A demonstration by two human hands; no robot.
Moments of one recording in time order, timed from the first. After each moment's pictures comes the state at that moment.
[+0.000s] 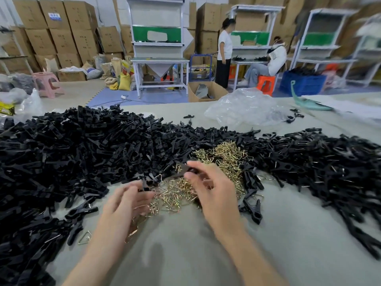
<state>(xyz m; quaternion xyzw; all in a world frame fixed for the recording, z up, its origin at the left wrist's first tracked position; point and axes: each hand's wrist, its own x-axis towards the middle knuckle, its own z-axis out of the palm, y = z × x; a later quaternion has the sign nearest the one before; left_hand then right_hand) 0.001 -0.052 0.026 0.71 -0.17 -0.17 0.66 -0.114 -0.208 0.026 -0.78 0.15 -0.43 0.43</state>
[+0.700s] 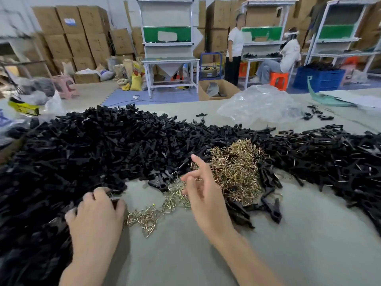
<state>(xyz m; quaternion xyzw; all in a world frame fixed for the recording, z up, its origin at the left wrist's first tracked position) 0.035 -0.016 0.016 0.97 -0.14 0.13 0.17 -0.087 -0.185 0.006 -0.77 0.14 -0.36 0.50</state>
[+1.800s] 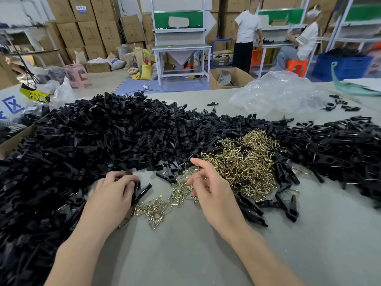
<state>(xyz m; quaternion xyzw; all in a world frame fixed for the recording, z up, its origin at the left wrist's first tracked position) 0.079 -0.008 0.005 0.94 -0.27 0.04 0.21 -0.077 -0.191 -0.011 -0.81 0.17 -0.28 0.49</state>
